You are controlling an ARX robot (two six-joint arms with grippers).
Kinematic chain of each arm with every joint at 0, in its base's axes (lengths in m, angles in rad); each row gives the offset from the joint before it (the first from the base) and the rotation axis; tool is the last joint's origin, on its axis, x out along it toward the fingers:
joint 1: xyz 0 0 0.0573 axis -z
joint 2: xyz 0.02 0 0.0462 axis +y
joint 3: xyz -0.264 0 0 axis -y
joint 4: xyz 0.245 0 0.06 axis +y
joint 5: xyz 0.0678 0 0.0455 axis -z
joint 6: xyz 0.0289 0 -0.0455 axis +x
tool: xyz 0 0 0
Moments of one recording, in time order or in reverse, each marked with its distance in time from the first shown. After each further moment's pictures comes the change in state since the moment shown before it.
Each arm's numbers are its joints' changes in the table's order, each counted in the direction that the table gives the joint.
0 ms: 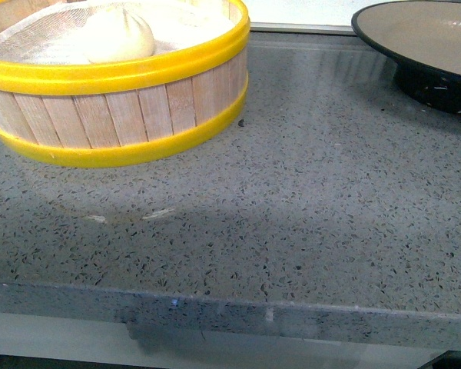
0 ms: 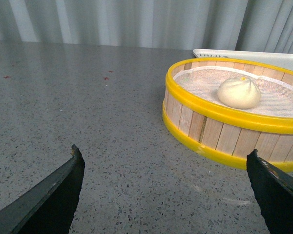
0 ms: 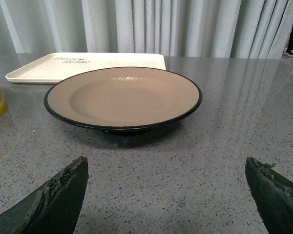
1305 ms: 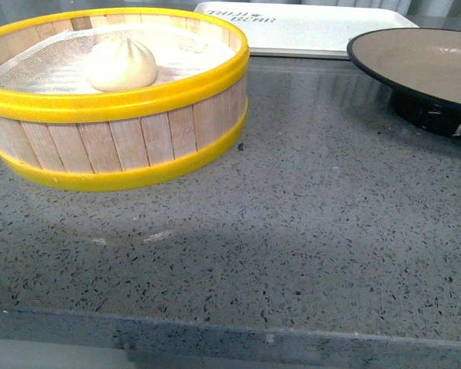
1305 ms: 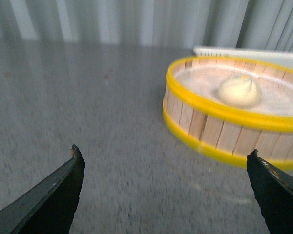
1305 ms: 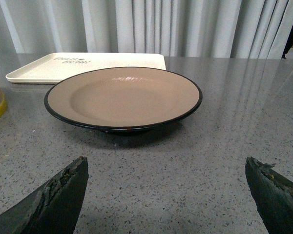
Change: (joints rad) left arm -0.004 0.045 0.034 0.102 0.003 -0.021; right arm 0.000 0.000 0.000 0.000 0.000 0.000
